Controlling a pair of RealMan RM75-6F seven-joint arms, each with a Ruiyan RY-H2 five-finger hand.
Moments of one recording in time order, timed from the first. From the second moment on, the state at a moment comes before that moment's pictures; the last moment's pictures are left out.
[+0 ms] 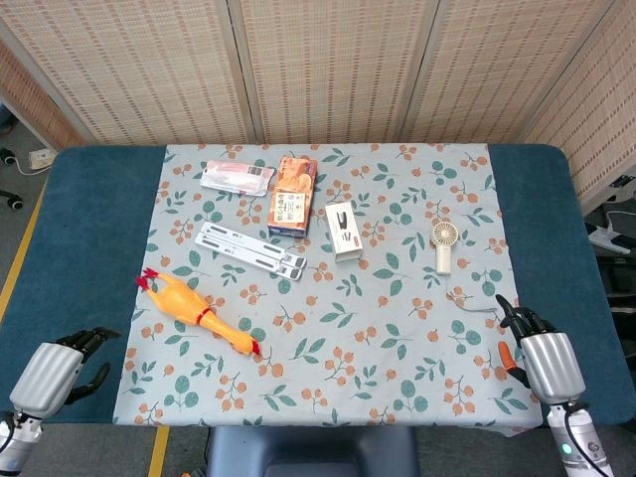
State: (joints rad) left arm -0.16 -1.13 0.07 -1.49 1.72 1.49 -0.10; right arm 0.08 -1.32 0.02 -1.46 -1.62 1.53 -0.11
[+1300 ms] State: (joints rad) left arm -0.16 -1.11 0.08 -1.51 1.71 1.48 -0.11; right arm 0.55 -1.33 0.20 -1.56 -0.74 0.93 -0.58
